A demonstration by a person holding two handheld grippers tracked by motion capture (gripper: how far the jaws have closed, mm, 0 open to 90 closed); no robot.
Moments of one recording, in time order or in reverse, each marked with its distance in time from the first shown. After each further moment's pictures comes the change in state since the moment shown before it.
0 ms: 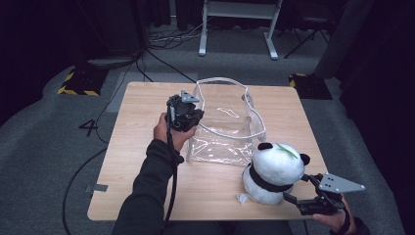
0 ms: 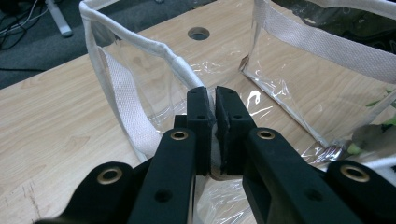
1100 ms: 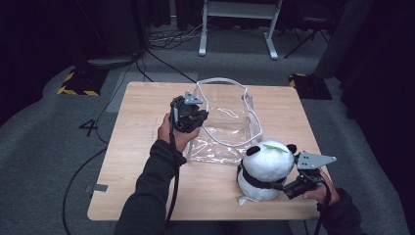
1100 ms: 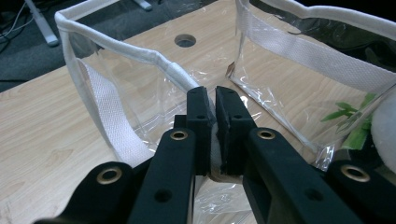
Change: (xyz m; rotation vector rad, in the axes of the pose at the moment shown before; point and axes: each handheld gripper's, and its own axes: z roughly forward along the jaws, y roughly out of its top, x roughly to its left) left arm -0.005 0.000 0.008 -0.027 -0.046 0.020; right arm -0.030 0.033 0.057 0.073 0.141 -0.115
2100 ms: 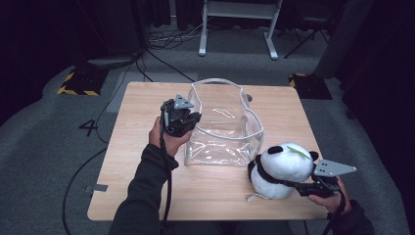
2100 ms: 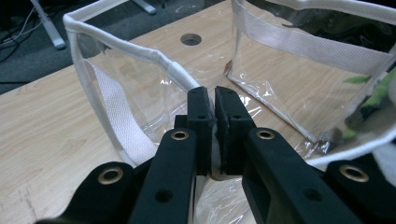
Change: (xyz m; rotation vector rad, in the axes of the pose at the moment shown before) left arm 0.007 -0.015 -0.023 -0.013 0.024 0.009; right arm -0.004 -0.031 -0.045 -0.012 -0.125 0.052
